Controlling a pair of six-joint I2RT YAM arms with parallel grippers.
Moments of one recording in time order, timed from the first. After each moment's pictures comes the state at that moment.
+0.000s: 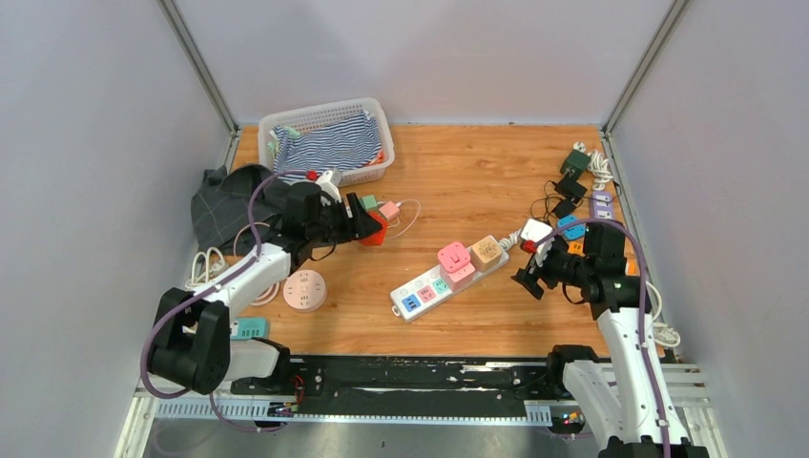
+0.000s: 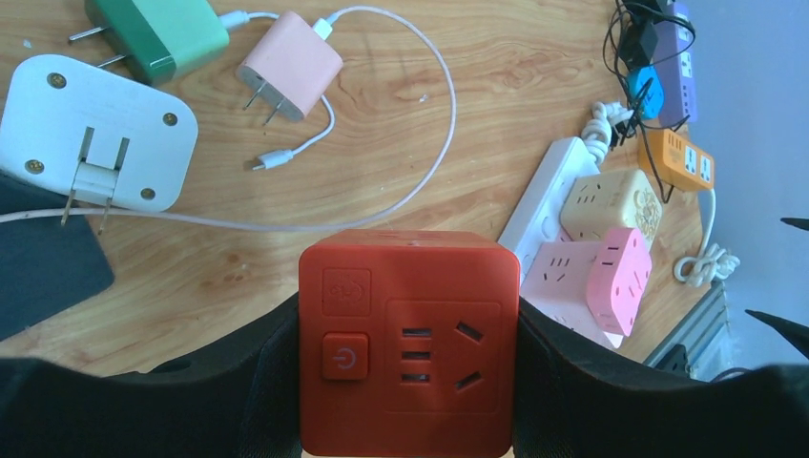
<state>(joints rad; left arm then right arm) -0.32 1.28 0.70 0.07 0.38 -0.56 -0.03 0.71 0.70 -0.74 -0.72 -0.91</state>
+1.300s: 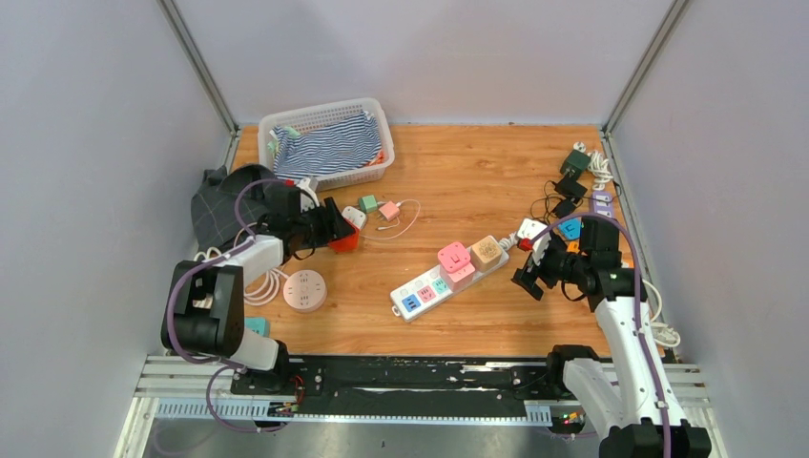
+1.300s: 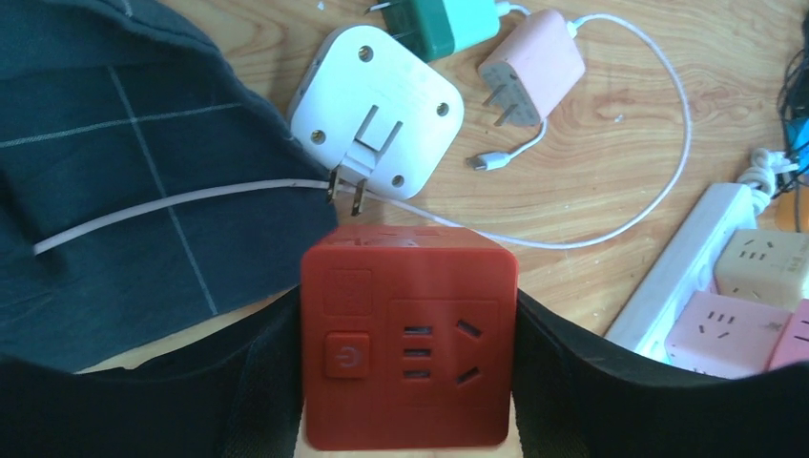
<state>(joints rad) -0.10 1.46 0.68 0.08 0.40 -0.45 -0.03 0.78 0.69 -0.75 -0.70 -0.96</state>
